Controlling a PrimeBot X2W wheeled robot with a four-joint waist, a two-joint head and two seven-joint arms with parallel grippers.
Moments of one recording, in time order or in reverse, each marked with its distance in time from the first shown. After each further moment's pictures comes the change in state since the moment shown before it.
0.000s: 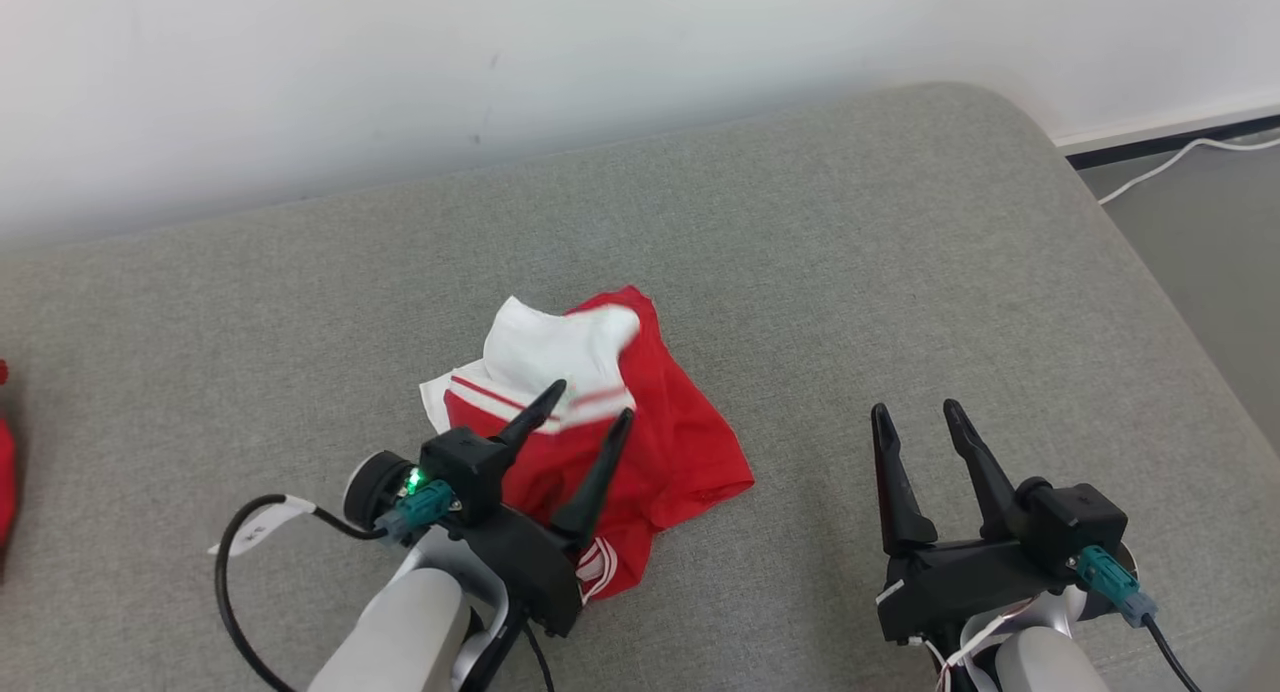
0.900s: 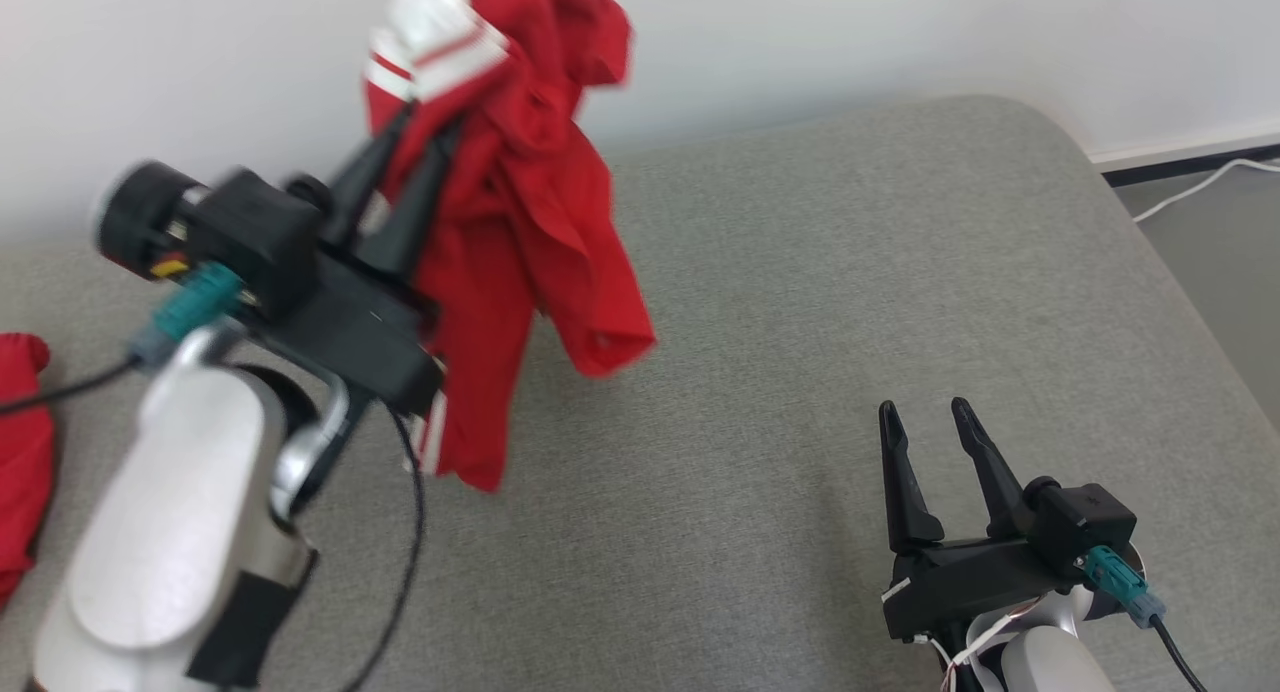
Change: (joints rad) left arm -0.186 0.203 0.192 -0.463 0.079 0.001 0.215; right arm 0.003 -0.001 -0.011 -0.010 0.000 0.000 0.000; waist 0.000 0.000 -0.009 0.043
